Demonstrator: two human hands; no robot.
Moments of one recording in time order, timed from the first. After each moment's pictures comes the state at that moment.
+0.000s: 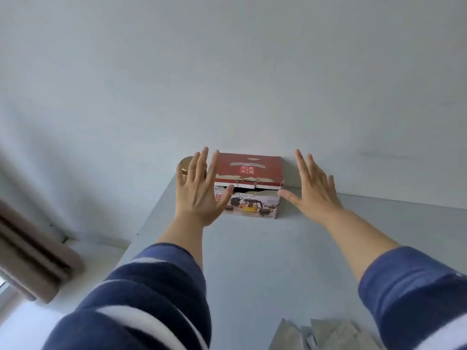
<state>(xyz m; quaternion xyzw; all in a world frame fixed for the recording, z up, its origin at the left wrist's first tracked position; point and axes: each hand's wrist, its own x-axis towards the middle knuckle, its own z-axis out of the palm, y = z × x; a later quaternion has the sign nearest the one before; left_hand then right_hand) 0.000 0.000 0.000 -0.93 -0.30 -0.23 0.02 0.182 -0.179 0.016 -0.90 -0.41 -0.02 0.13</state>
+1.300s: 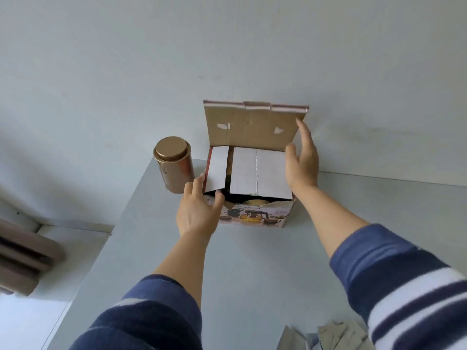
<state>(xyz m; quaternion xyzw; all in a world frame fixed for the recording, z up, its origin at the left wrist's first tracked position) 0.041 0.005 -0.085 -0.80 -0.45 -0.24 -0.30 0.218 -0.096 -0.027 -0.79 -0.25 -0.06 0.55</state>
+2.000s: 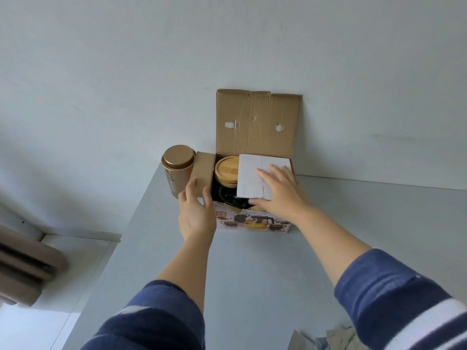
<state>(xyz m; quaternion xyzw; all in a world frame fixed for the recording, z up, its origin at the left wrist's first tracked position) 0.036 0.014 -0.076 -0.71 -0.51 -0.28 -0.41 0.190 -0.100 -0.051 -0.89 -0.42 0.10 0.13</state>
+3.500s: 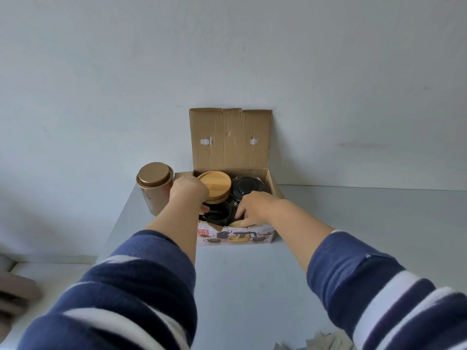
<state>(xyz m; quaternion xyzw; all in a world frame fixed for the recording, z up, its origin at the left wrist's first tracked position) 0.106 0.042 0.006 -0.79 -0.50 0.04 -0.35 0.195 -0.095 -0.013 -0.81 -0.53 0.23 -0.04</state>
